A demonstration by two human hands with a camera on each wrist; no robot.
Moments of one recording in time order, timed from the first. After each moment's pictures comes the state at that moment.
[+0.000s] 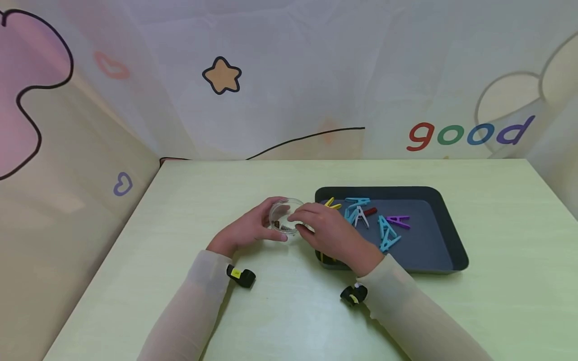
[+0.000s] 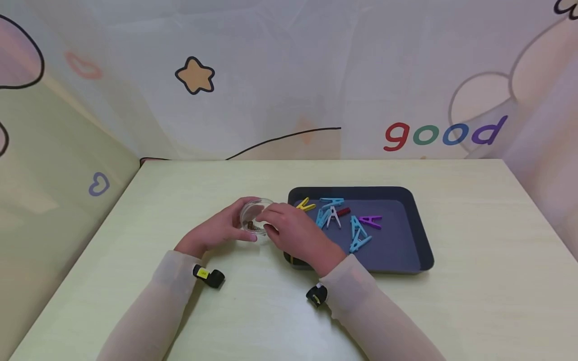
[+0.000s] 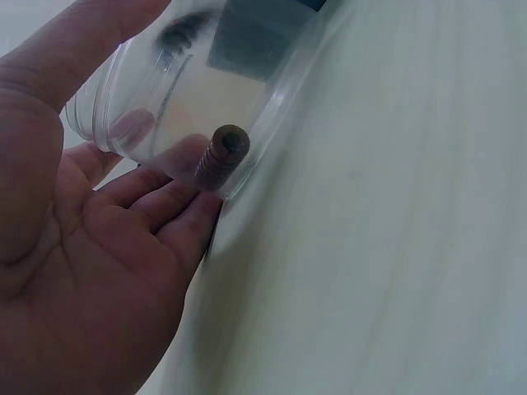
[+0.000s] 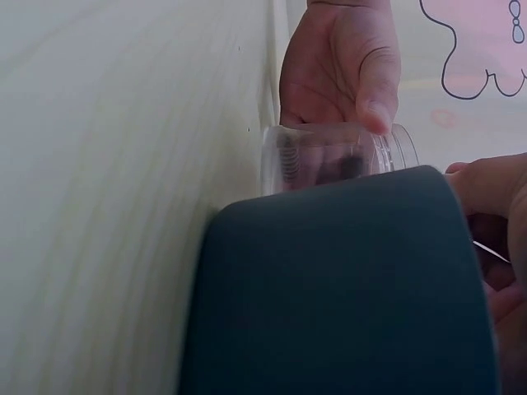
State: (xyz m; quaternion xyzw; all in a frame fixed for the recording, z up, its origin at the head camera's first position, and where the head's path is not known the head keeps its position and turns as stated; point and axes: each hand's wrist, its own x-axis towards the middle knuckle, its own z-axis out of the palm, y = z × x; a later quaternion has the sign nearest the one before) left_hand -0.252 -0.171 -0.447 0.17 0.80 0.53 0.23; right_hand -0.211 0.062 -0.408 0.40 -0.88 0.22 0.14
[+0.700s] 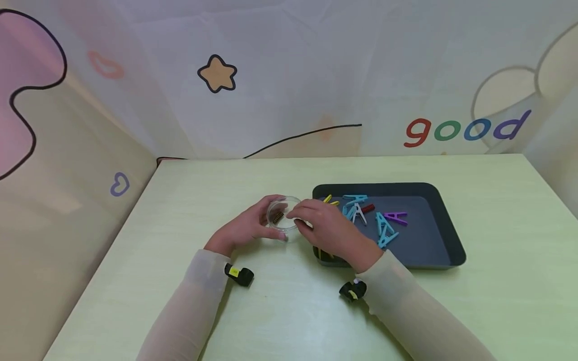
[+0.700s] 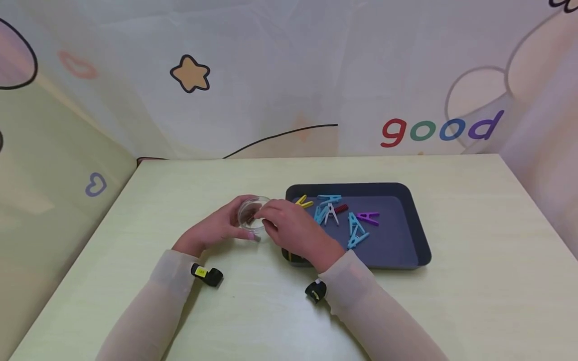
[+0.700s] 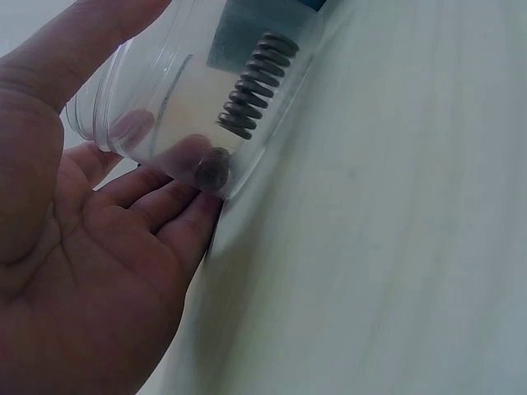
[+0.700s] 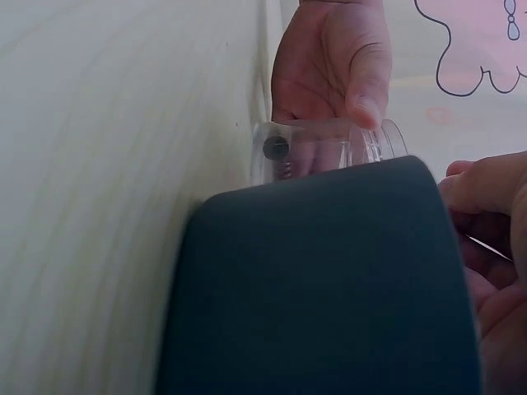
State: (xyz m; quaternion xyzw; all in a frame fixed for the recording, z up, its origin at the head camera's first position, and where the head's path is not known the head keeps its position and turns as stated) left_hand -0.252 -0.169 -0.448 0.18 0.79 0.53 0.23; right_hand -0.212 0.064 -0.406 0.40 -0.87 0.23 0.15
